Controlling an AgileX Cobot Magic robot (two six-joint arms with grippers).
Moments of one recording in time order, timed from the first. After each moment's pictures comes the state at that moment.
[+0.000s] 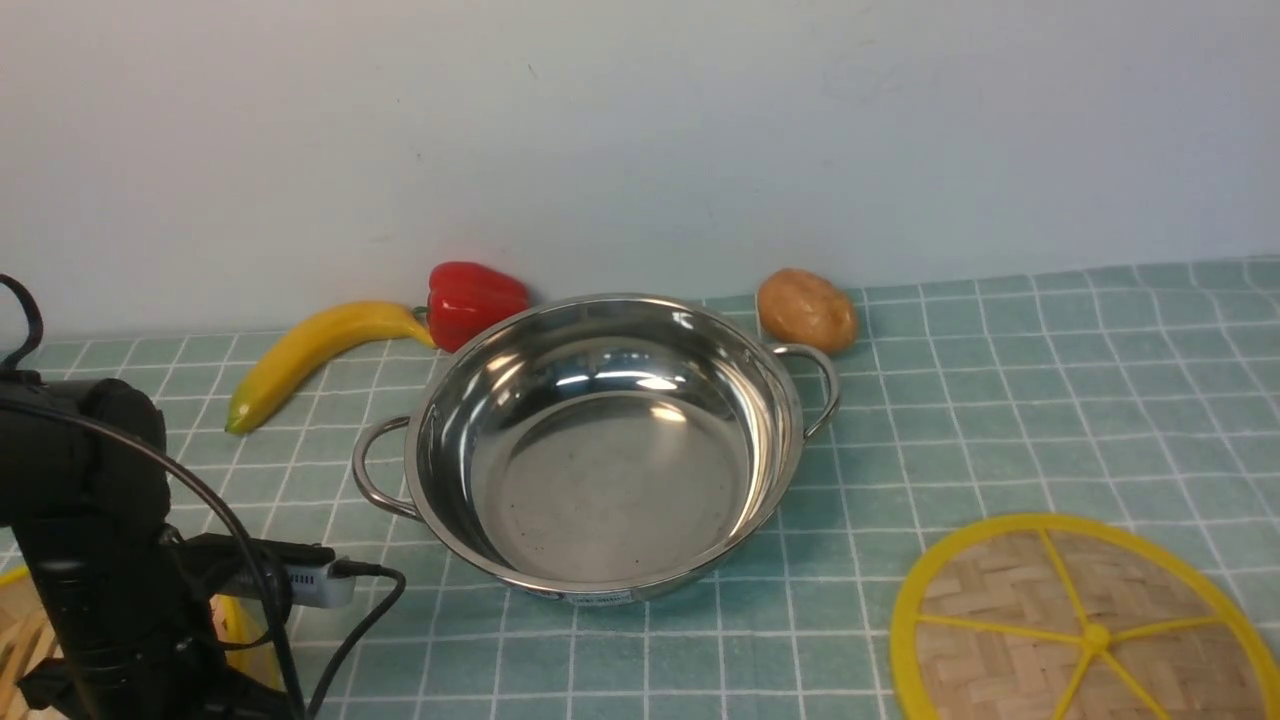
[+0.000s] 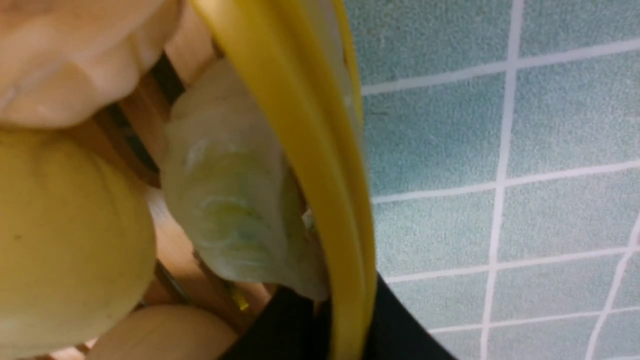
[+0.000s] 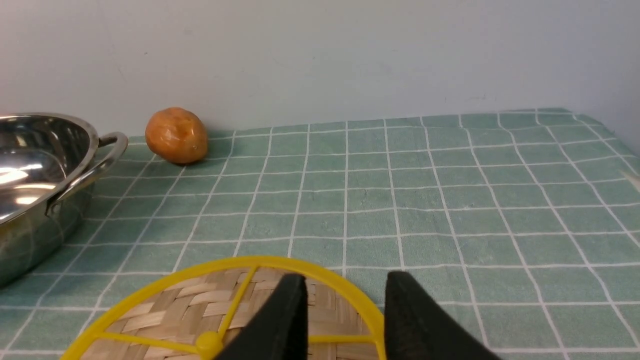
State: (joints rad) right arm 0.02 0.00 0.01 0.00 0.34 0.18; left arm 0.03 1.72 -0.86 0.02 1.11 0.19
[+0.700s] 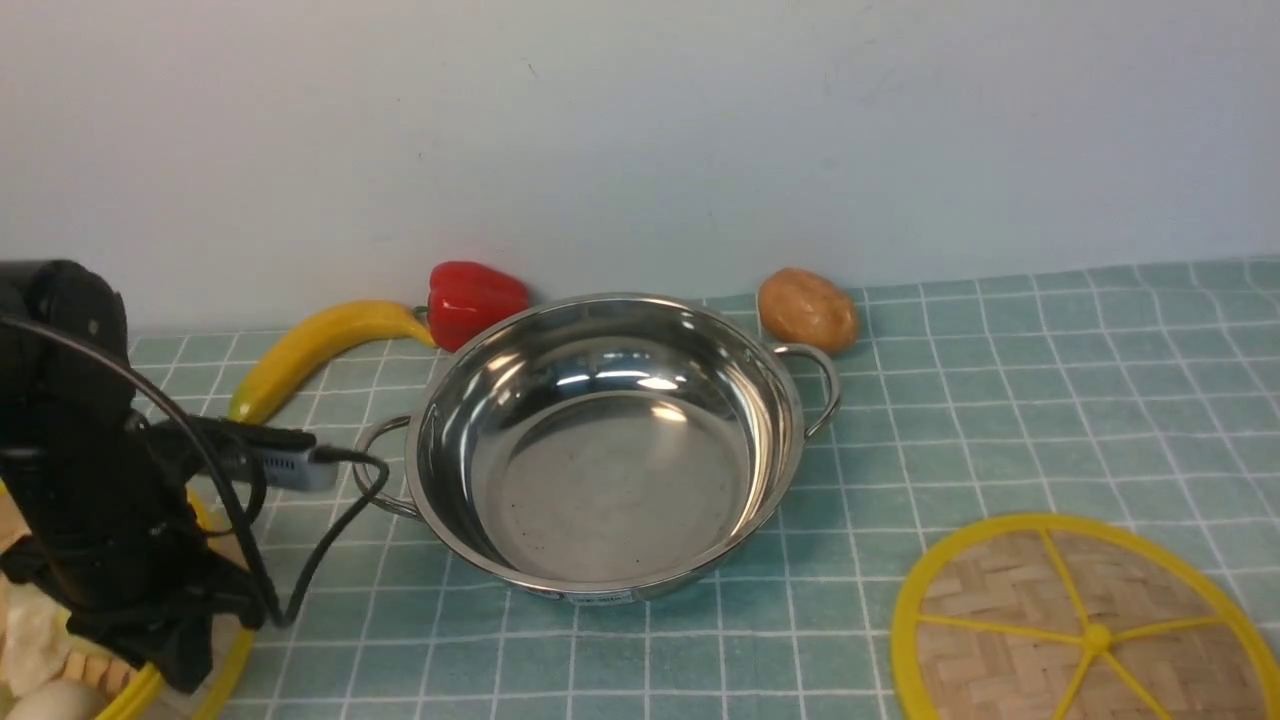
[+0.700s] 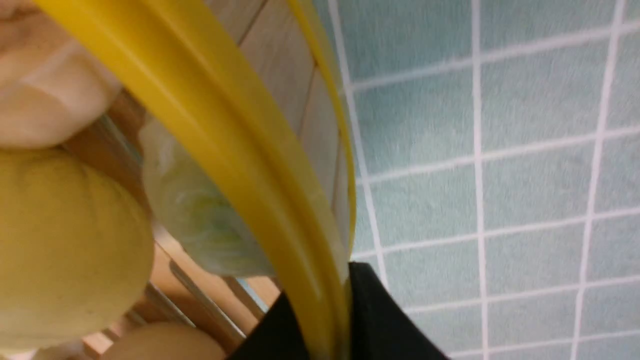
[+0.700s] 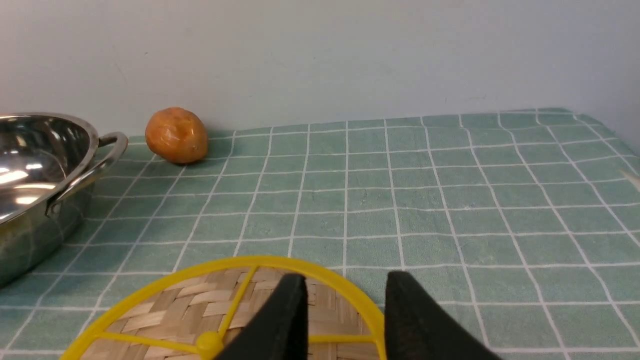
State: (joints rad) right arm 0.02 0.00 0.01 0.00 0.34 0.18; left arm 0.04 1.66 -1.10 0.05 1.21 0.22
